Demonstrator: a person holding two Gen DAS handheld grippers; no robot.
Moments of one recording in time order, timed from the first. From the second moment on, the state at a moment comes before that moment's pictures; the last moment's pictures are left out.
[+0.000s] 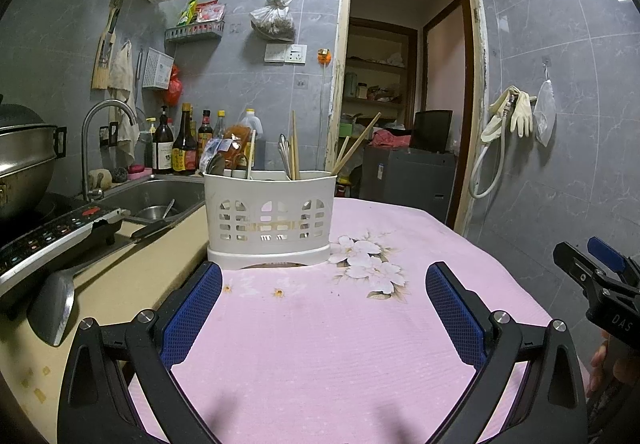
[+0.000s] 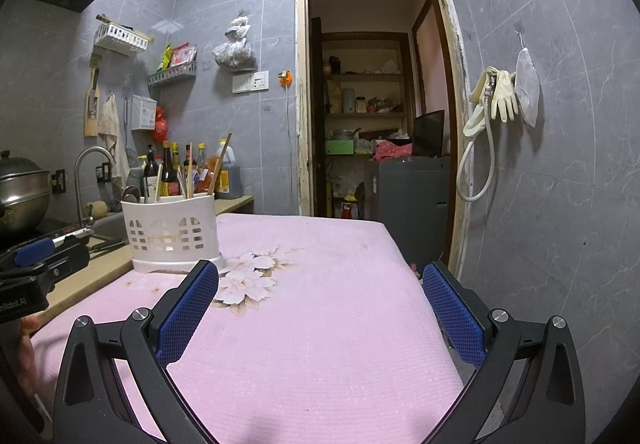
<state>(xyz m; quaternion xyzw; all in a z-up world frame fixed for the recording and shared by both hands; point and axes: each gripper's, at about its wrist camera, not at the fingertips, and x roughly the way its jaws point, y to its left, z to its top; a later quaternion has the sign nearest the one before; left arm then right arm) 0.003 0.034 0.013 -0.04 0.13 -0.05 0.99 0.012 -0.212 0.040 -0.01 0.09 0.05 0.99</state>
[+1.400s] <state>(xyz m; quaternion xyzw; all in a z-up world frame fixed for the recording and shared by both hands) 0.003 0.032 0.006 -0.04 0.14 -0.03 0.99 0.012 -0.211 0.040 -0.01 0.10 0.05 0.99</state>
